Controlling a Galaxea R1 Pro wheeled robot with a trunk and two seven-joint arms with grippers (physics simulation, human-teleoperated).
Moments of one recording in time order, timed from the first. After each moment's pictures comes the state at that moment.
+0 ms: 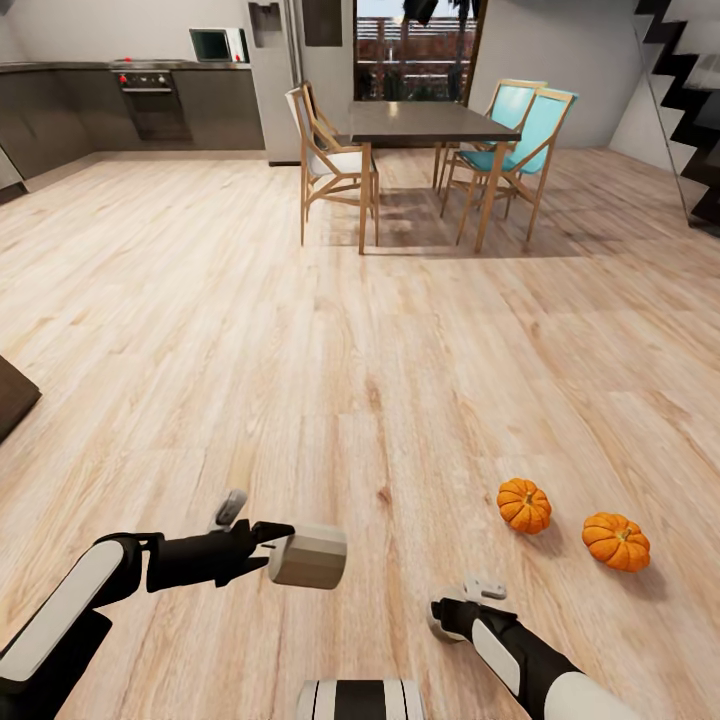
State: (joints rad) left arm -0.34 0.34 -0.19 -1.54 1.69 1.00 0.38; right arm -0.58 -0.03 0.46 -0.39 -0.67 0.21 -0.15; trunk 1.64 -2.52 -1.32
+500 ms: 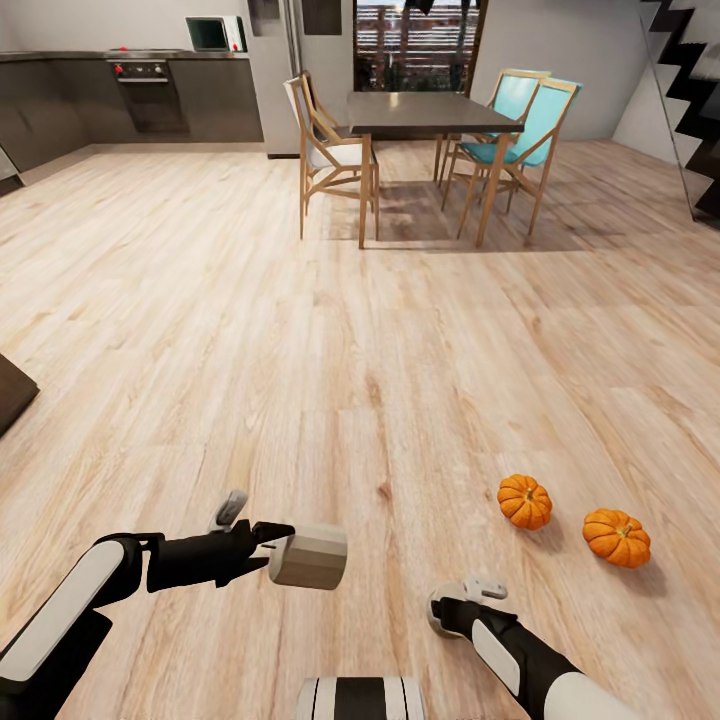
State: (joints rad) left arm -0.34 0.34 -0.19 -1.54 1.69 1.00 0.38; right arm -0.58 -0.03 0.46 -0.39 -0.67 0.20 -0.15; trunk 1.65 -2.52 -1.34
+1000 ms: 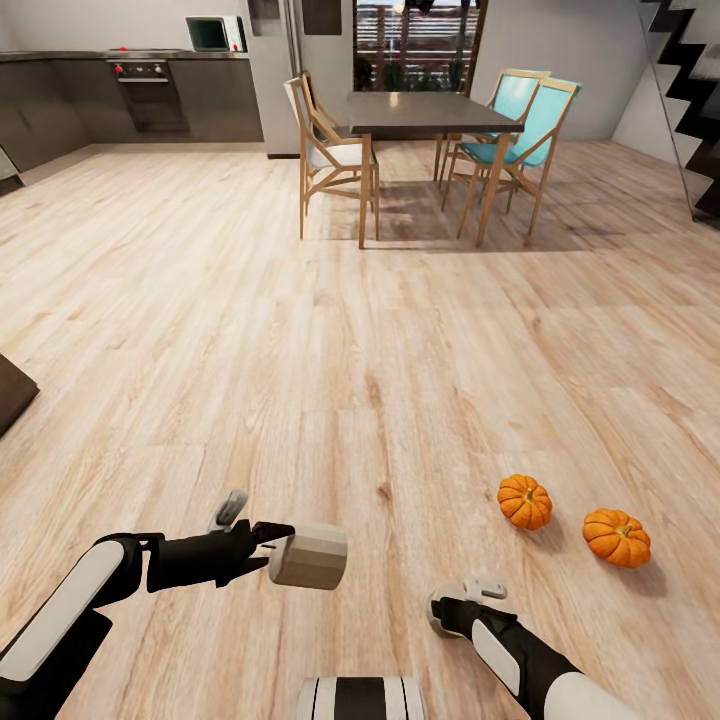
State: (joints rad) left arm -0.34 0.34 -0.19 -1.54 1.69 1.00 0.38; right arm -0.58 -0.03 0.46 -0.39 -0.67 0.20 -0.15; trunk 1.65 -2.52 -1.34
